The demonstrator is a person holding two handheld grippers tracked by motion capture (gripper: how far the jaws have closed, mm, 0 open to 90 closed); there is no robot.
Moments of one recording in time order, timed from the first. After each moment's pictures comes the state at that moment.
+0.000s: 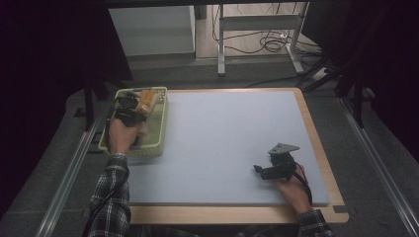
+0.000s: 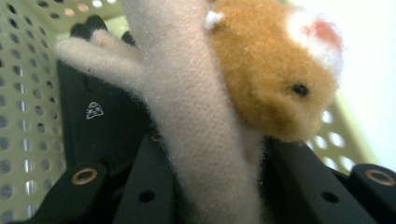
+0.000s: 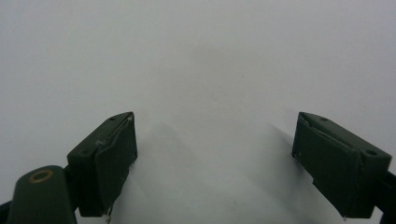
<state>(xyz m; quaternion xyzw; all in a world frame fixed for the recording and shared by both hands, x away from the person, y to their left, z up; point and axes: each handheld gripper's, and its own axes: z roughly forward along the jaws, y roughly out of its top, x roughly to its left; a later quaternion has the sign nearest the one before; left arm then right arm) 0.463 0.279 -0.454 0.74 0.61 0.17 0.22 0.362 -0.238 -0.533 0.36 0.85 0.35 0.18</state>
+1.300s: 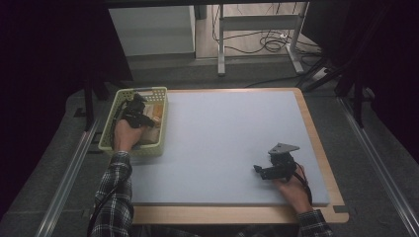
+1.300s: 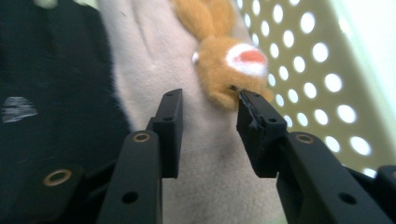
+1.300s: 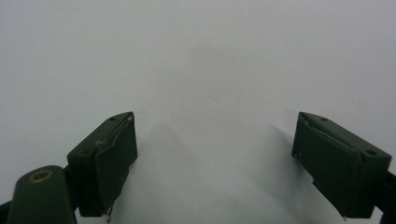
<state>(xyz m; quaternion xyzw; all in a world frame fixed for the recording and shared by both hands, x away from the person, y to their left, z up) 0.484 0.274 -0.483 0.76 0.61 0.07 0.22 0.362 -0.238 -0.533 0.36 0.85 0.35 0.18</state>
